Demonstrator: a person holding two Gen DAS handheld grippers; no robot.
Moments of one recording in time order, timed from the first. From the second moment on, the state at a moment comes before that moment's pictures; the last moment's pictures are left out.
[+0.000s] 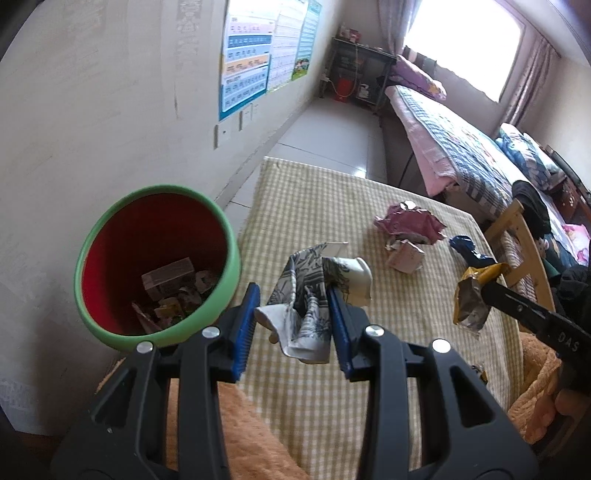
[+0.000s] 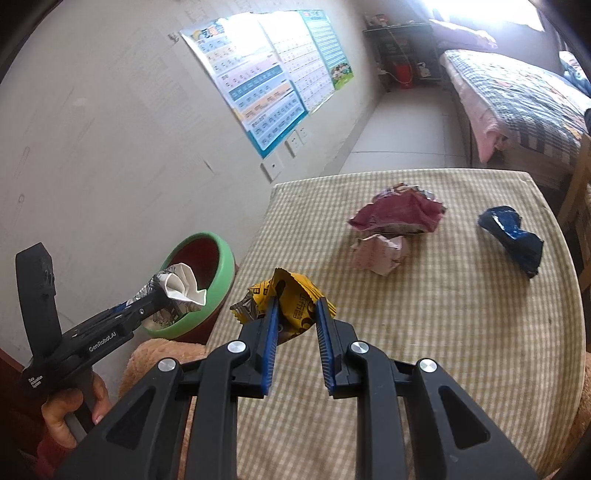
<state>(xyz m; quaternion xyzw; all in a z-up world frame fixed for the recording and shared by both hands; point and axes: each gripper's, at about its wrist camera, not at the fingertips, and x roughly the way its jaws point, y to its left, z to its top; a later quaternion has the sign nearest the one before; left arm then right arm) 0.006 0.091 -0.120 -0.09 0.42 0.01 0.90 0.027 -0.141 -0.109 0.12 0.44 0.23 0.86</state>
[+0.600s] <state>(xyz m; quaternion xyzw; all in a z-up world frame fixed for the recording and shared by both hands) 0.001 0.127 -0.126 -0.11 0.42 0.04 0.90 0.033 -0.098 -0.111 0.09 0.44 0.27 0.85</state>
